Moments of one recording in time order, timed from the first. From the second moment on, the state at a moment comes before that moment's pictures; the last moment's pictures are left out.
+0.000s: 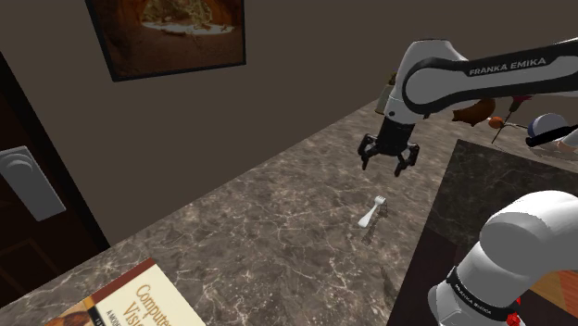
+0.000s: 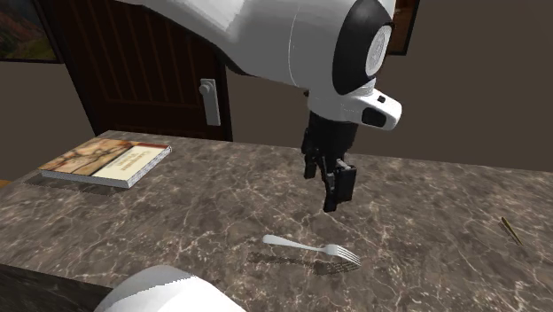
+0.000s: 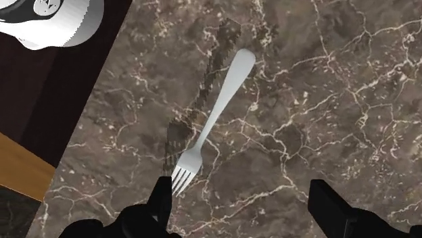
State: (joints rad) arm -0.22 -0.74 0.15 -2.71 0.19 1.97 0.74
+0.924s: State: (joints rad) arm -0.25 -0.60 0.24 -2.95 0.38 2.30 1.02
